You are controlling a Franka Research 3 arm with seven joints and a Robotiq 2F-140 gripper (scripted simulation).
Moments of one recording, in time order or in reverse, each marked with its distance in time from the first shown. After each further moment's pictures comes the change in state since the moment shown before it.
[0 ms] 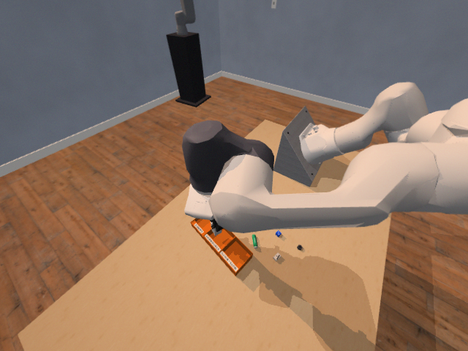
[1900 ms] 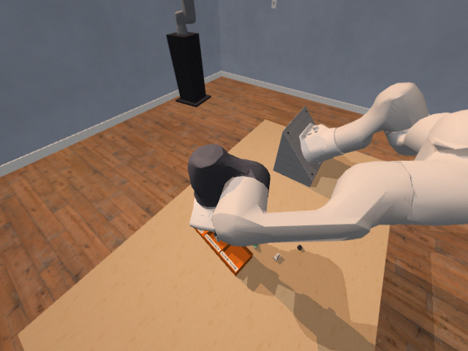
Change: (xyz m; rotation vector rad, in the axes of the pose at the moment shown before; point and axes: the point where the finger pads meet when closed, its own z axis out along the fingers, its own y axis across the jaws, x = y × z) arm -0.004 -0.002 0.055 0.001 -0.013 0.006
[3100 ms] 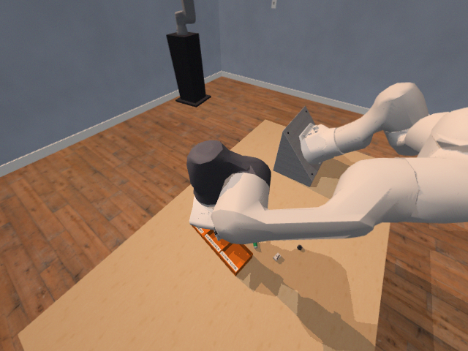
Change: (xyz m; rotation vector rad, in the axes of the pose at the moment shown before) arm -0.002 -0.001 -0.010 0.004 -0.007 -0.003
